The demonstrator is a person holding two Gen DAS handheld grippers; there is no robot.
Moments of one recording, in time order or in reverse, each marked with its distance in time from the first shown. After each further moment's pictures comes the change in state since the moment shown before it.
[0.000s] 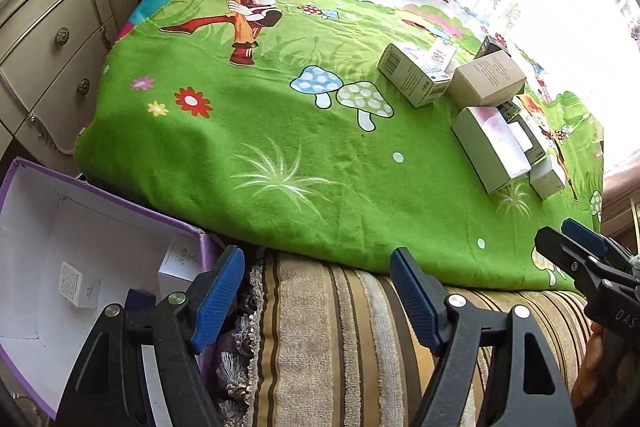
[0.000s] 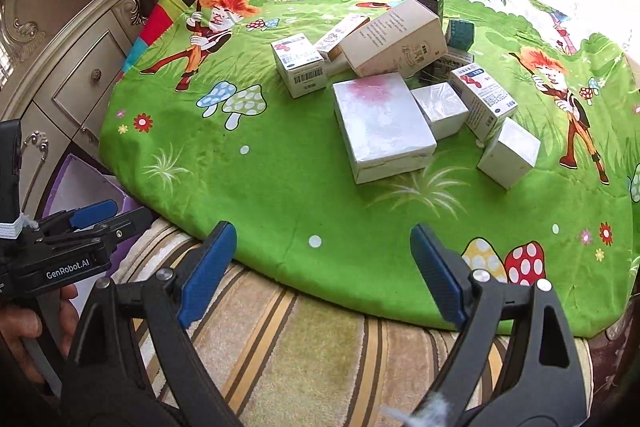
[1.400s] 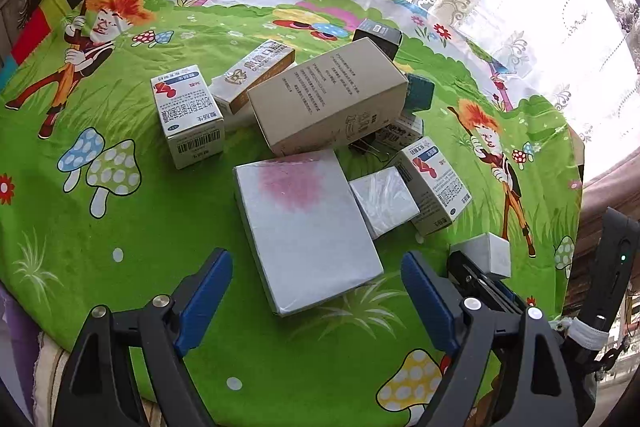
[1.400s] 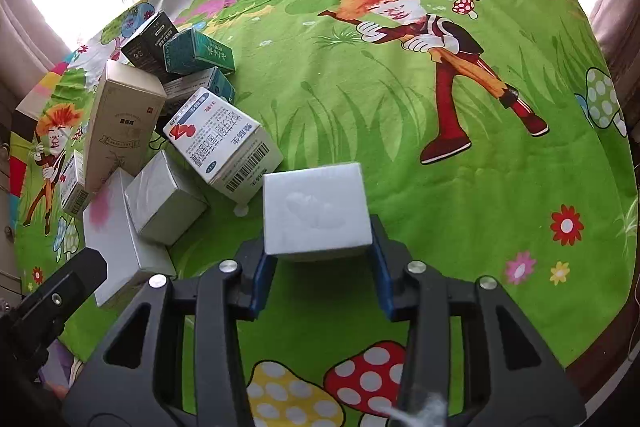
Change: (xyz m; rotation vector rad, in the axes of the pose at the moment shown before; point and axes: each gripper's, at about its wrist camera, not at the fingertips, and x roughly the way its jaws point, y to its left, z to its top) left arm 0.067 -0.190 0.066 -0.006 -0.010 -0.080; right arm 0.055 -0.164 0.030 0.416 -0.027 -0.195
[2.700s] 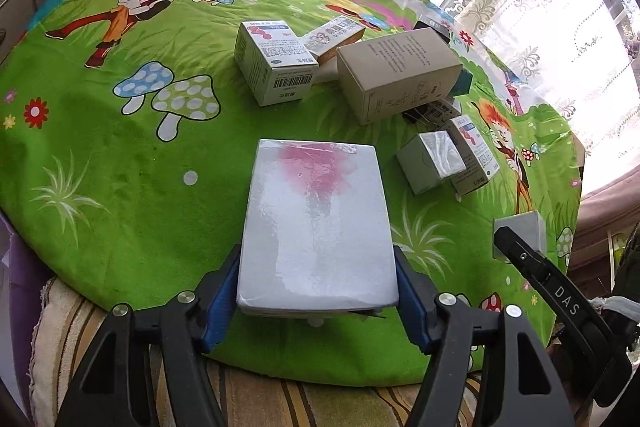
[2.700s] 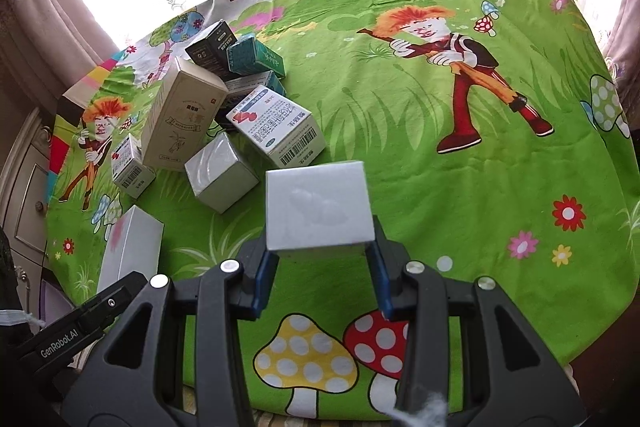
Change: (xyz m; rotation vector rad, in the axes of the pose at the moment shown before) left arm -0.027 0.062 -0.047 -0.096 0.003 -0.031; right arm -0.037 0.007 -0.025 -0.077 -0.069 0.129
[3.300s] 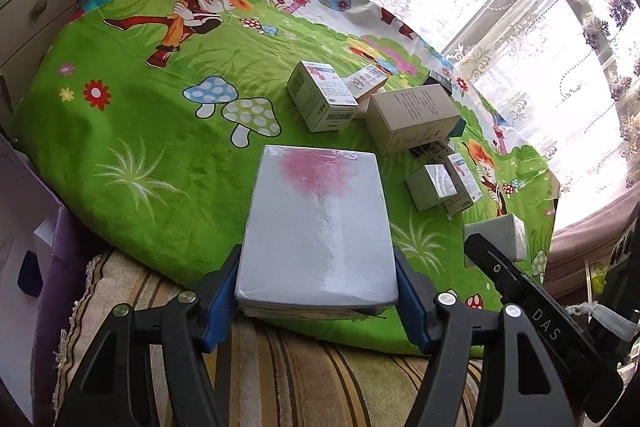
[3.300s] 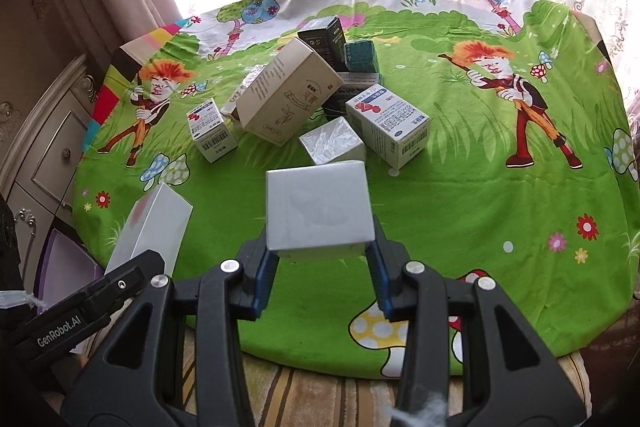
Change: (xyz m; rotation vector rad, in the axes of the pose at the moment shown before) left arm -0.052 0.047 -0.017 -0.085 -0.117 -0.068; right arm -0.035 0.086 -0.025 -0.210 -0.024 0.076
